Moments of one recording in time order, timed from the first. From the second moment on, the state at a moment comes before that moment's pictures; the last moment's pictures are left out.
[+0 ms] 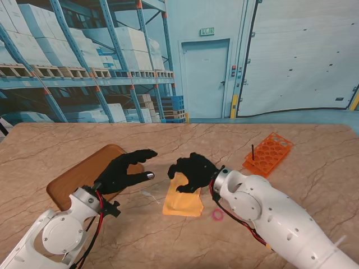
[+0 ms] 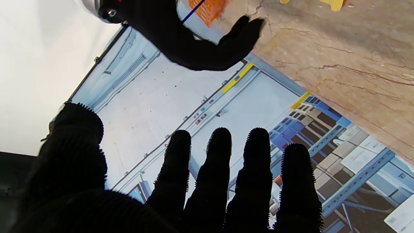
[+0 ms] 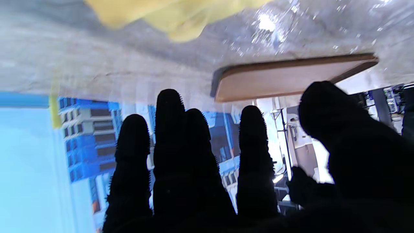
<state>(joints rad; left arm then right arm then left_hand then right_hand) 1.71 -1.11 -1.33 -1.77 0.33 -0.35 -0.03 -1.25 -1.08 0.89 -1.44 -0.94 -0.33 0.00 0.64 -0.30 0.12 -0.04 0.51 0.11 0.34 0.38 0.65 0.22 0.20 0.42 0.48 0.32 0.39 0.57 0.08 0.36 0.77 0.59 0.40 -0.64 0.94 -0.05 0.55 -0.14 0.71 0.56 0.62 0.20 0.74 0.39 0.73 0.11 0.64 0.57 0.32 0.20 1.02 0.60</state>
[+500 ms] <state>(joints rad) 1.70 -1.11 -1.32 -1.77 0.33 -0.34 -0.03 -1.44 -1.05 1.33 -1.56 -1.21 -0.35 -0.16 0.64 -0.30 0.12 -0.04 0.51 0.11 0.34 0.38 0.65 0.22 0.20 0.42 0.48 0.32 0.39 0.57 0.08 0.36 0.77 0.59 0.39 -0.60 0.91 -0.03 0.49 -0.14 0.72 0.56 0.62 0.14 0.72 0.39 0.73 0.11 0.69 0.59 0.35 0.20 1.04 0.61</state>
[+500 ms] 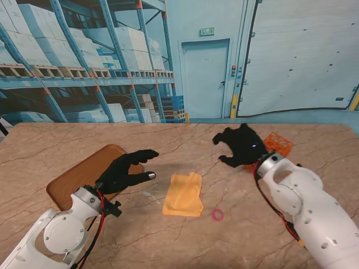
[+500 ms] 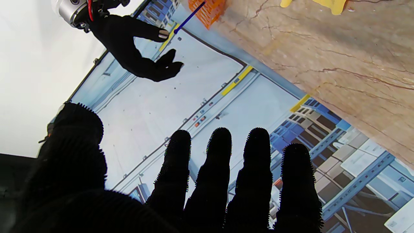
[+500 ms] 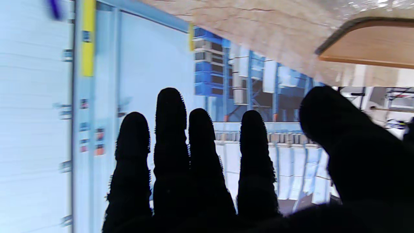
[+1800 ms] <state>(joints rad) 1.69 -1.11 -1.31 -1.77 0.32 -0.31 -0.01 -1.40 -1.04 1.42 -1.26 -0.93 -0.22 -0.06 0.65 -0.25 0.08 -0.04 0.51 0.10 0.34 0.38 0.66 0.23 0.20 0.42 0.48 0.32 0.39 0.57 0.08 0.37 0.77 0.59 0.50 -0.64 0.94 -0.09 0.39 -0.30 0.78 0.51 0.58 0.13 0.89 0.53 0.66 0.05 1.01 0.77 0.33 0.14 1.07 0.72</state>
